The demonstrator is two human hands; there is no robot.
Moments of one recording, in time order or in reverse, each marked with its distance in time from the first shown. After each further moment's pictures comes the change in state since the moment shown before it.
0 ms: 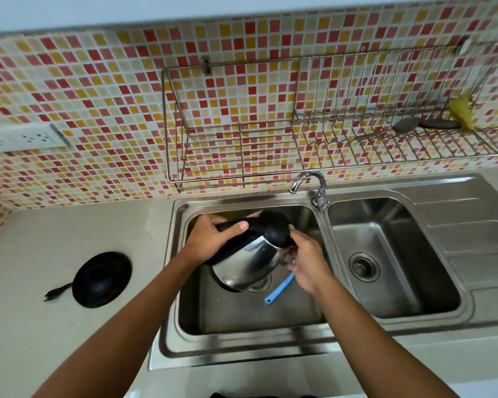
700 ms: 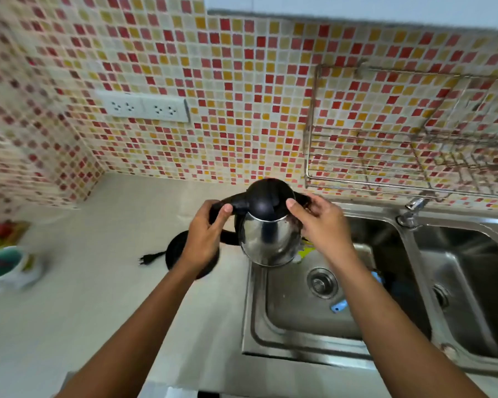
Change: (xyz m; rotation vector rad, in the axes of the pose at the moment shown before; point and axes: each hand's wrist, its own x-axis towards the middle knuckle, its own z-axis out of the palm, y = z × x) left_hand -0.097 -0.094 -0.210 -0.150 0.398 -0.104; right_hand -0.059 0.032 0.254 -0.581 -0.168 -0.467
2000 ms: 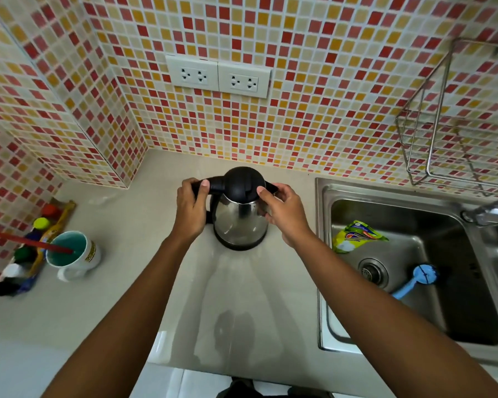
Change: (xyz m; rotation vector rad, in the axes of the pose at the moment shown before) left_hand 0.080 -0.144 -0.190 0.076 0.113 -0.173; right_hand 0.049 0.047 0.272 0.042 -0.037 0.225
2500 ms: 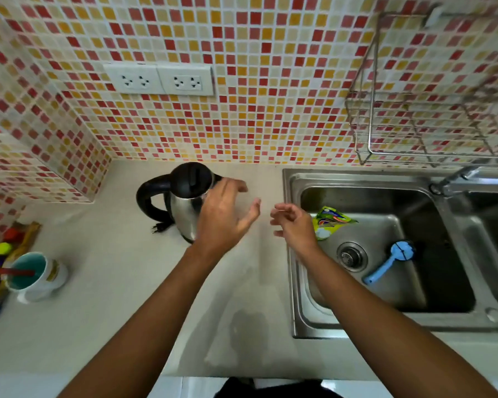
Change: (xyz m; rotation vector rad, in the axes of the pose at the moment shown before) left_hand -0.076 0.098 0.109 0.305 0.016 0.686; right_hand -0.003 0.070 -0.119 0.083 0.146 0.016
